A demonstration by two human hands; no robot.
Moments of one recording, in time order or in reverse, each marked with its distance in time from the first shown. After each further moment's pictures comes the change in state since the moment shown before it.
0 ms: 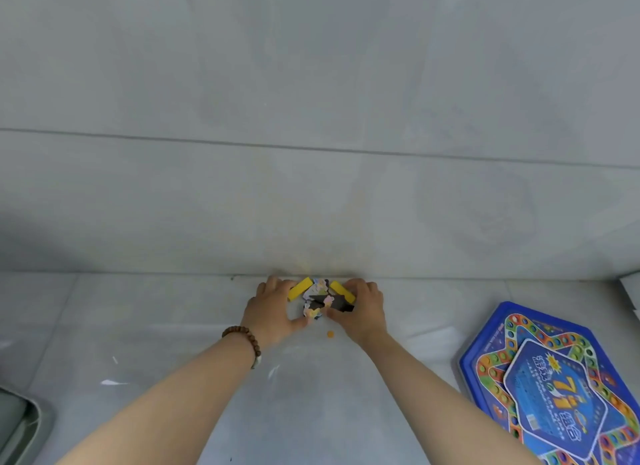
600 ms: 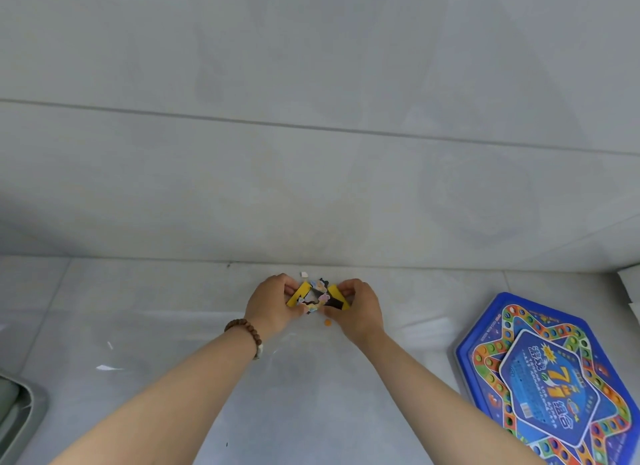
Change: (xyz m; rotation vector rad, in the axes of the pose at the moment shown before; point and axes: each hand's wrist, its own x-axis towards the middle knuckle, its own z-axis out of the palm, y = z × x) left_hand 0.007 -0.002 0.019 -0.379 0.077 -0.064; right_hand -0.010 0.005 0.009 0.202 -0.032 0.079
